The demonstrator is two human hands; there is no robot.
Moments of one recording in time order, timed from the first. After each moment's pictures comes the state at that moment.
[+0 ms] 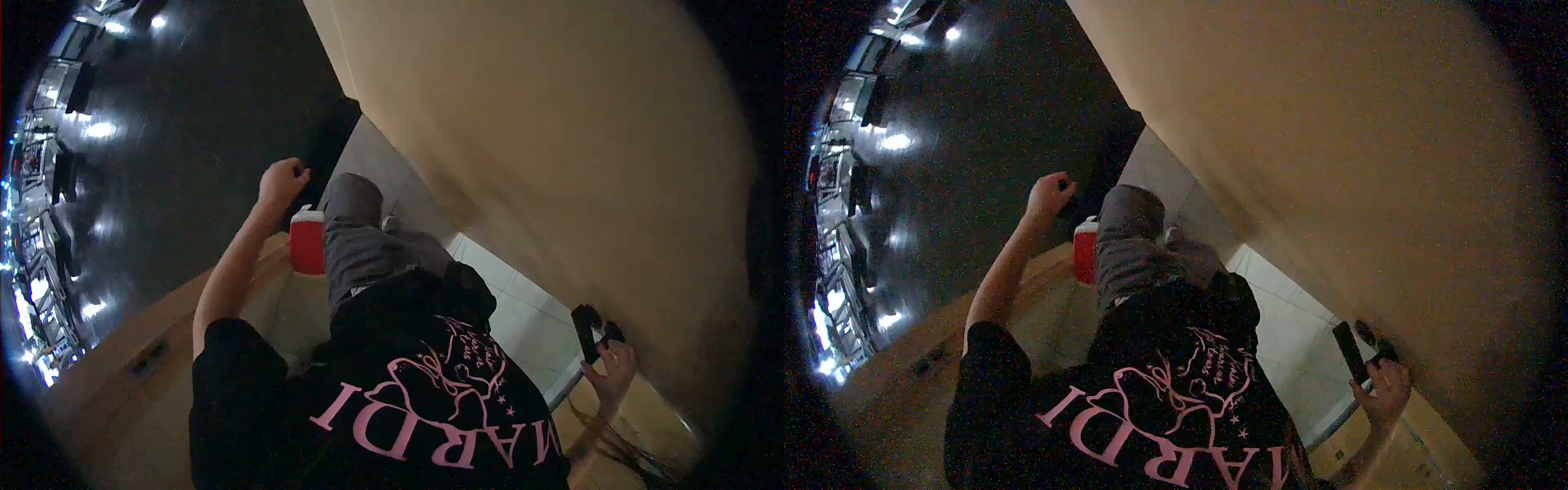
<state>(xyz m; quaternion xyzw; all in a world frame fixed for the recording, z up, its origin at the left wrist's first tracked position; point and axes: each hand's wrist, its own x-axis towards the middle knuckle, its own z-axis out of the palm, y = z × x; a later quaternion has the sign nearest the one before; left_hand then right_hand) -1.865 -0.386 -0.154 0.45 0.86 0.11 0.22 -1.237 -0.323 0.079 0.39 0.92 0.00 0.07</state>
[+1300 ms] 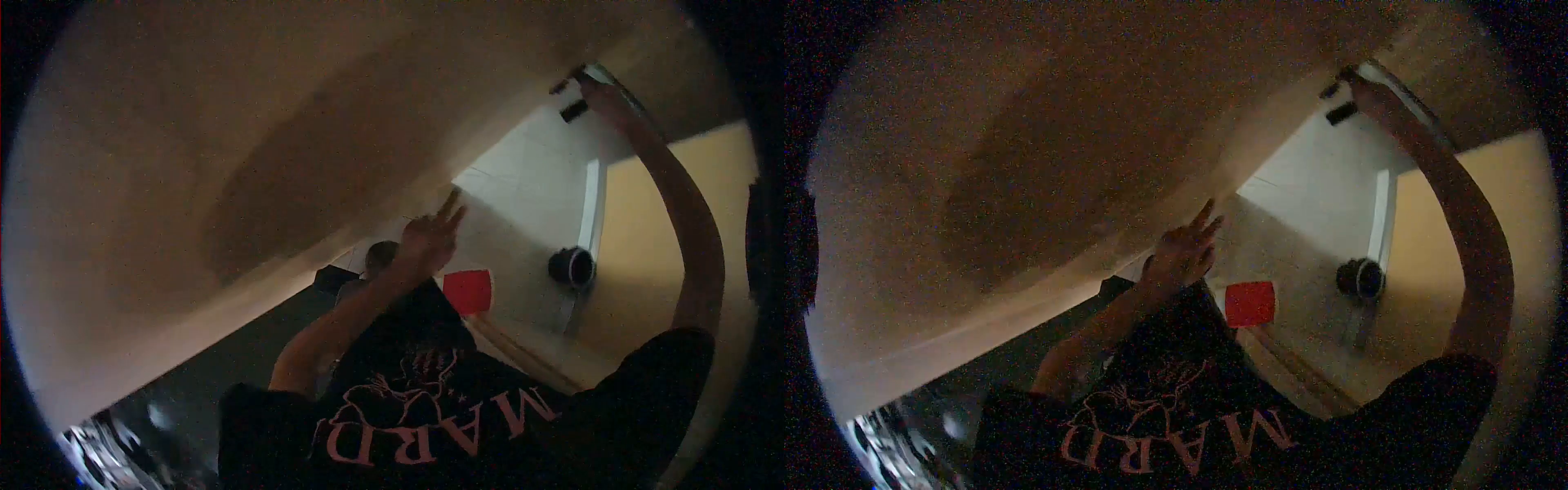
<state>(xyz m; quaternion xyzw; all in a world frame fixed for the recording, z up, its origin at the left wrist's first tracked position) -1.789 -0.116 -0.072 0.96 -0.04 0.03 0.29 -1.441 -0.333 0.063 0.96 0.28 -0.04 0.05</state>
